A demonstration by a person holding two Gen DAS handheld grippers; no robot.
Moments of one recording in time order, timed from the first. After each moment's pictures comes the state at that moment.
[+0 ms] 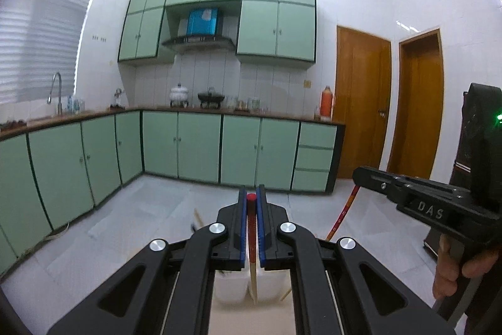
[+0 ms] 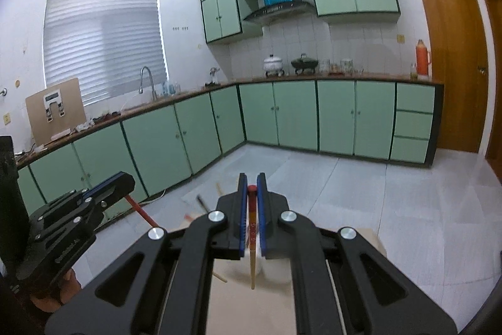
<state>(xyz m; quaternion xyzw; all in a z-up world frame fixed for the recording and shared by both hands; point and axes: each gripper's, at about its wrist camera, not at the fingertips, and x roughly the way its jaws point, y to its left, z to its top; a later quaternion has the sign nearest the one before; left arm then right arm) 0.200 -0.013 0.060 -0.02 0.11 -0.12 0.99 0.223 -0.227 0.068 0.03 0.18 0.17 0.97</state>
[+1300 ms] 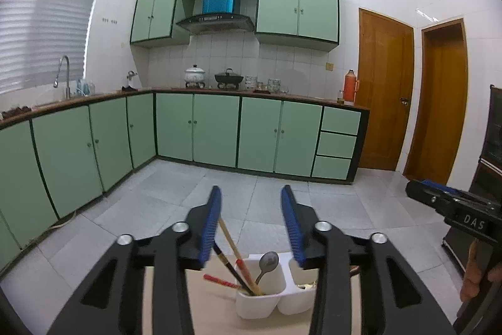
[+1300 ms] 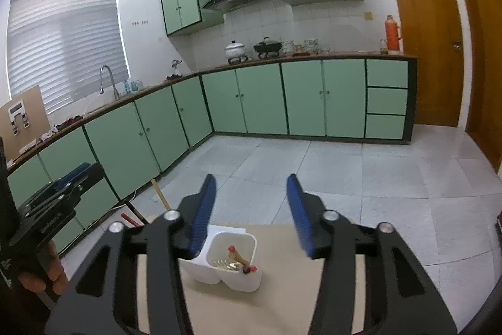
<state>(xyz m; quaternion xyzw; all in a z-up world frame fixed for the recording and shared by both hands) 0.282 0.002 0.012 -0.02 0.16 -0.08 0.98 0.281 -0.261 0.007 0.06 0.21 0.09 0.97</state>
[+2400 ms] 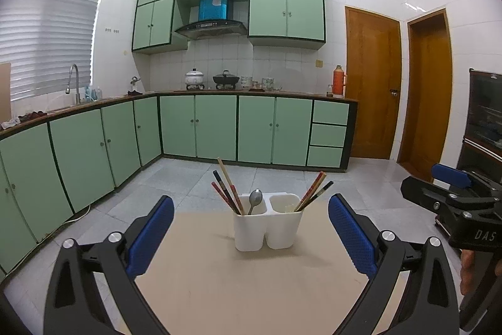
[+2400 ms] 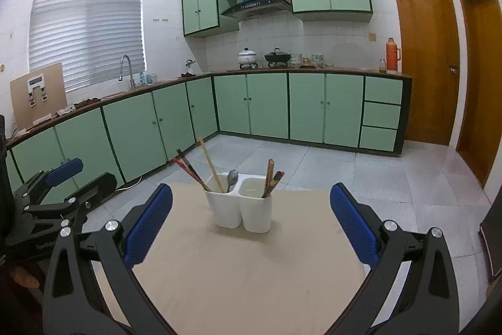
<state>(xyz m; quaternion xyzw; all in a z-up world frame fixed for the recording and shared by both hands) 0.120 0.001 0.011 0.00 0.16 -0.08 0.98 0.103 -0.232 0.006 0.01 0.19 0.10 0.98</state>
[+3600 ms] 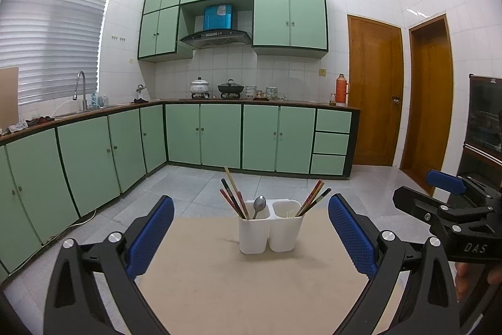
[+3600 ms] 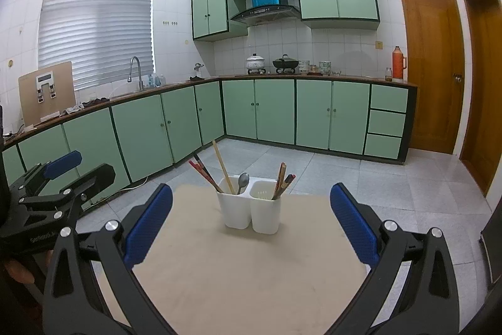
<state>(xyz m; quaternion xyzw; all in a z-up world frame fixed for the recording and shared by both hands) 0.091 0.009 0.026 0.00 0.14 -0.07 0.99 0.084 -0.223 0.013 0.00 0.17 0.12 0.98</state>
